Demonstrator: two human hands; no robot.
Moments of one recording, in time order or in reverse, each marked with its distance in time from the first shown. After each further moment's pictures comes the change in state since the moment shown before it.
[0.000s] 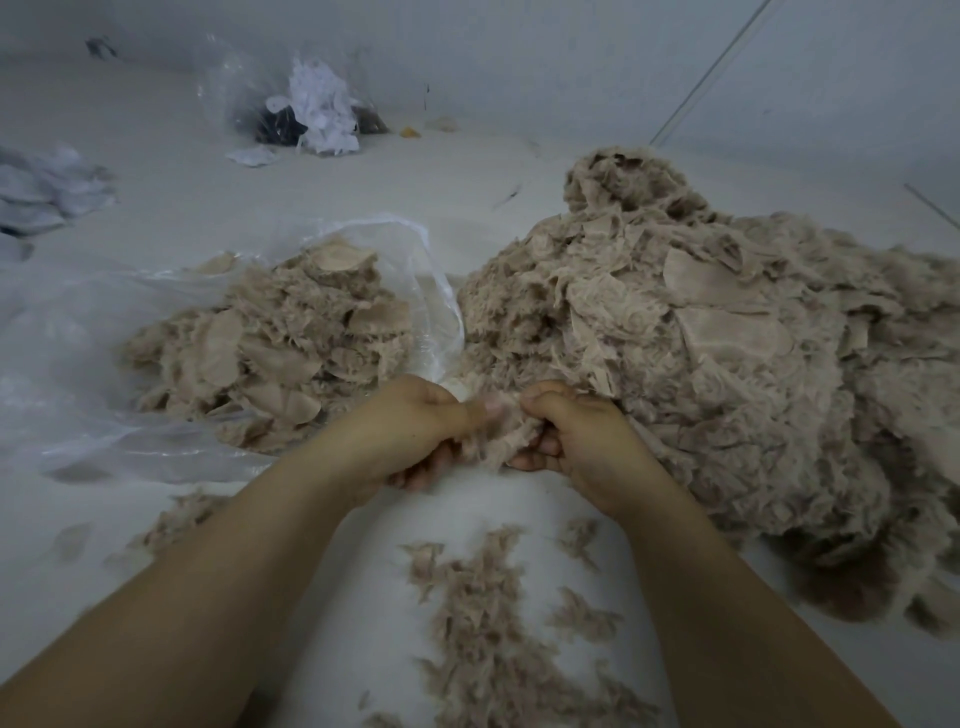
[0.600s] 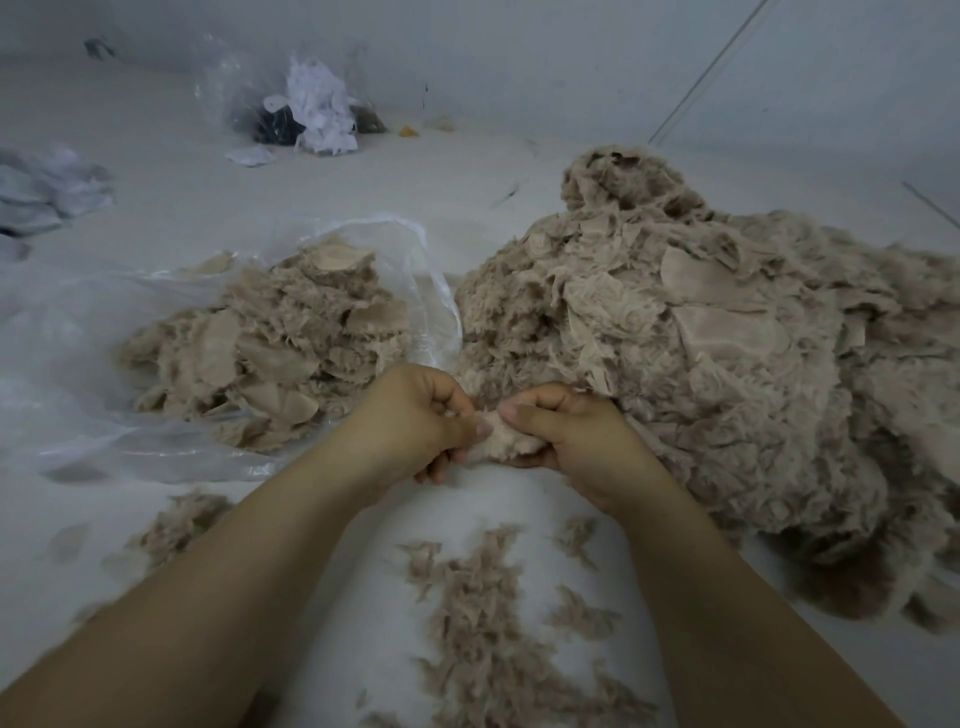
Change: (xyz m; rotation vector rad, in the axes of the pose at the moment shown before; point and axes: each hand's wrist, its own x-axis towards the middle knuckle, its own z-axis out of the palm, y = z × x) left_hand 0.001 -0.003 0.006 -0.013 0.103 0.167; right_hand -0.004 0.000 -0.003 -0.183 -0.110 -0.107
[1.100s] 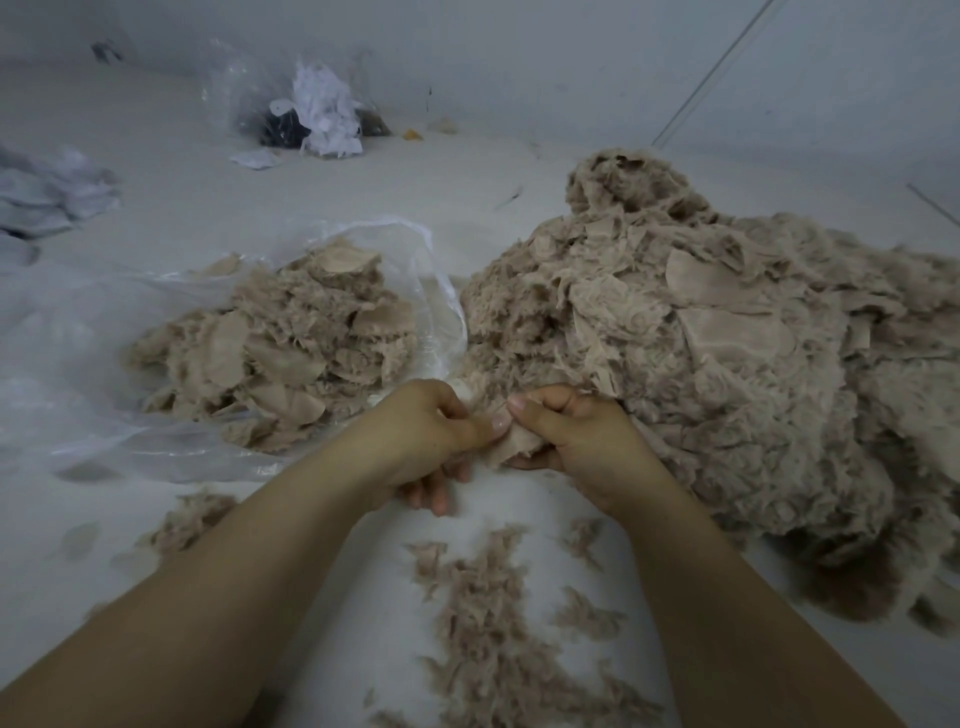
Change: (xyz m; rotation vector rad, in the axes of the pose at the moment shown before) left_hand -0.002 0.002 0.000 0.026 -0.083 -0.189; right_hand -0.003 -0.002 0.004 0.043 0.024 -0.005
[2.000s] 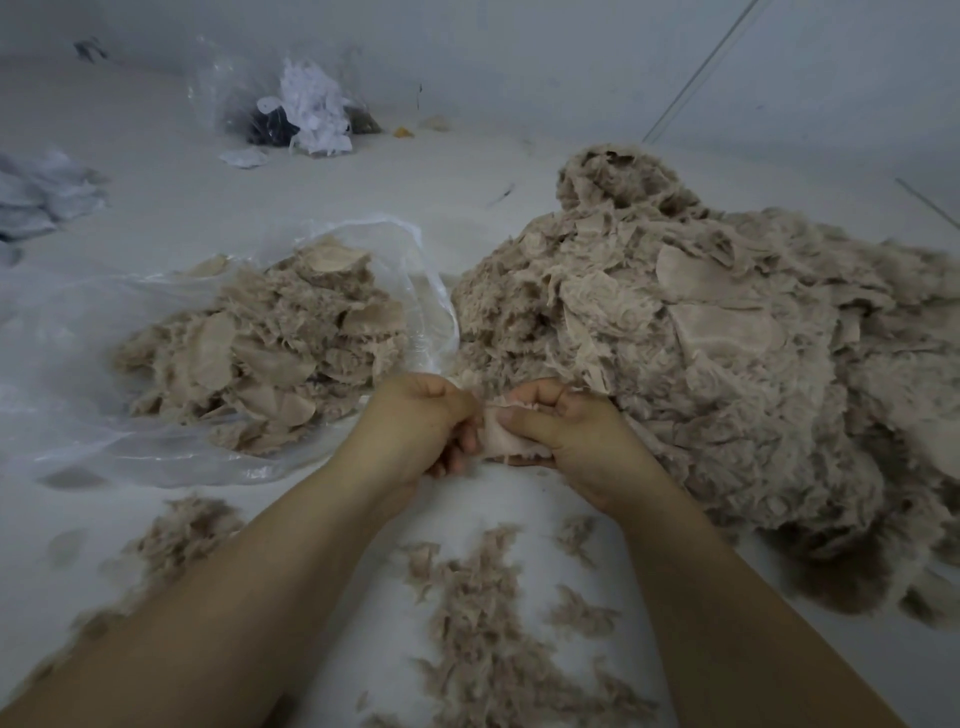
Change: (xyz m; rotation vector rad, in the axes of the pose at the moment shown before) left_hand 0.005 0.001 0.018 -0.326 0.222 0.080; right_hand 0.007 0.008 -0.008 0.016 -0.024 -0.021
